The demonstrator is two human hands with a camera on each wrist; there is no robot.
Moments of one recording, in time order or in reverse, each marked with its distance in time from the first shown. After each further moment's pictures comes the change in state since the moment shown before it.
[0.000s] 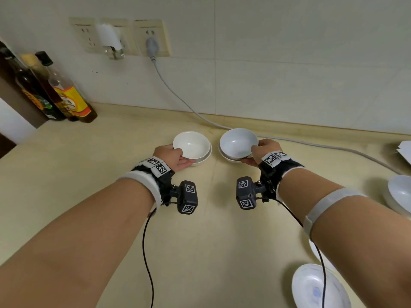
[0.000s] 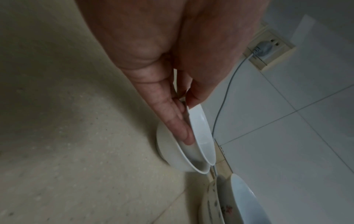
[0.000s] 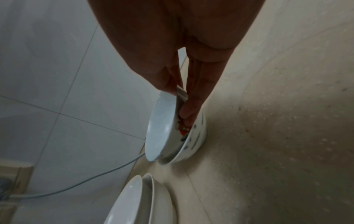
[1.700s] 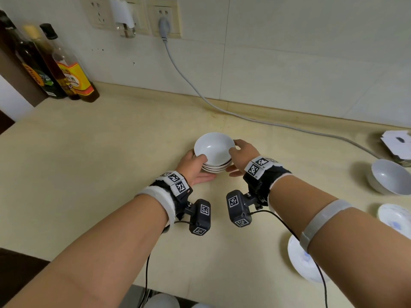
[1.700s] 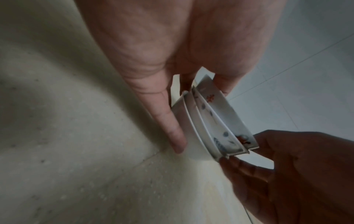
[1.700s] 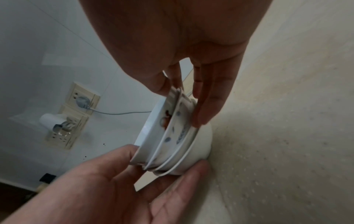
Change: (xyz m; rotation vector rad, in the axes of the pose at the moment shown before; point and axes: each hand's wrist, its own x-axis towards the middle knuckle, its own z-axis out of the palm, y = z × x) left_hand -0.054 -0.066 -0.008 0.030 -0.252 -0.109; right_hand -0.108 0.011 0.049 -0.290 -0.187 -0.065
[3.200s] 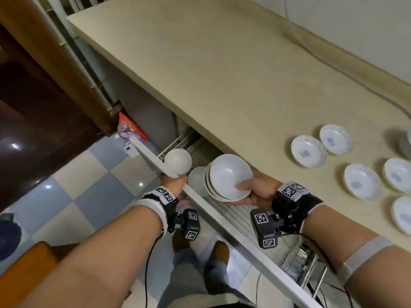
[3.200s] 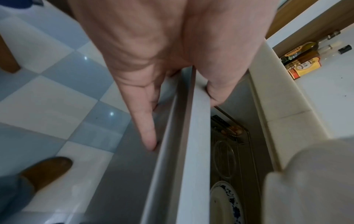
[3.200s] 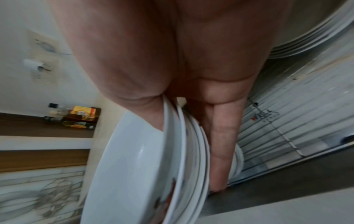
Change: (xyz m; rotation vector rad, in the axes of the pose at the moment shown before) left_hand -0.285 -0.344 -0.048 -0.225 0.707 -0.282; right_hand -0.247 0.258 -0.010 0.072 -0.816 0.299
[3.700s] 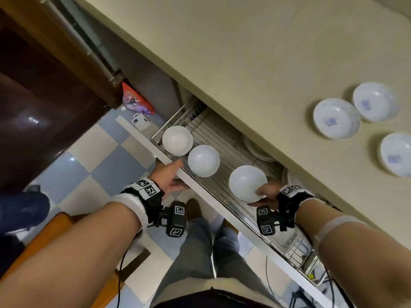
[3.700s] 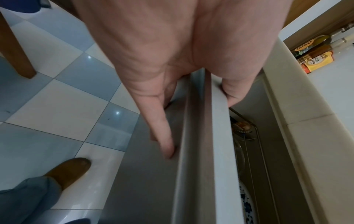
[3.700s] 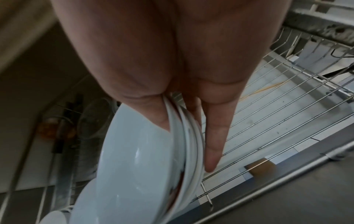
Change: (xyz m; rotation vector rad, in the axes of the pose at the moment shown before) left_hand 0.005 -0.031 -0.026 -0.081 -0.134 -0.054; right_hand 0.071 0.103 -0.056 -0.121 0.364 0.315
